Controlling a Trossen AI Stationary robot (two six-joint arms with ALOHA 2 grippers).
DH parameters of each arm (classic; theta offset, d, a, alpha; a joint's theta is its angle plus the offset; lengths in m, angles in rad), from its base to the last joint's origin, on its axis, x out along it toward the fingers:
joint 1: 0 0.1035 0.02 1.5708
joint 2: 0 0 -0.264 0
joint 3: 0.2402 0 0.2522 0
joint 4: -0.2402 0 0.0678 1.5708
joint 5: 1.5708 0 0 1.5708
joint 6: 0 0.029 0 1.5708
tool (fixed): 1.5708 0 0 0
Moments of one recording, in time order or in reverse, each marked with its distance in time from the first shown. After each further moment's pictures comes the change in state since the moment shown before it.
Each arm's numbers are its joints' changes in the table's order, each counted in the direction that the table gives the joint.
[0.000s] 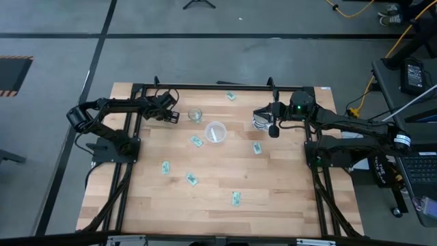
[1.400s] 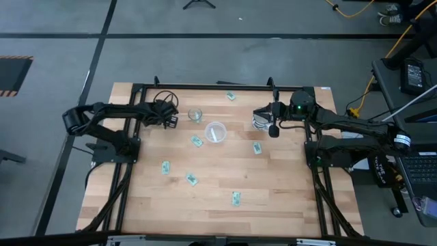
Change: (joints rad) left arm -0.171 0.074 -0.002 -0.100 -0.199 -0.162; right arm 0.000 0.000 0.000 0.007 0.000 -0.004
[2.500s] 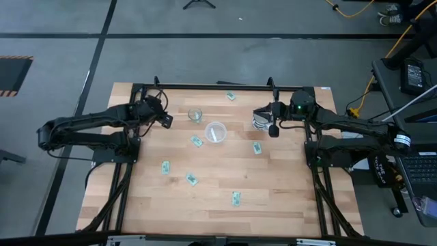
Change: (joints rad) left arm -0.208 0.501 0.086 -0.216 -0.050 0.071; right arm 0.000 0.000 0.001 0.002 0.000 0.001
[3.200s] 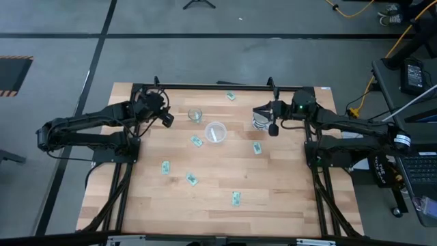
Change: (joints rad) left arm 0.000 0.041 0.053 0.106 0.005 0.272; right arm 0.000 0.000 0.000 0.063 0.001 -0.001
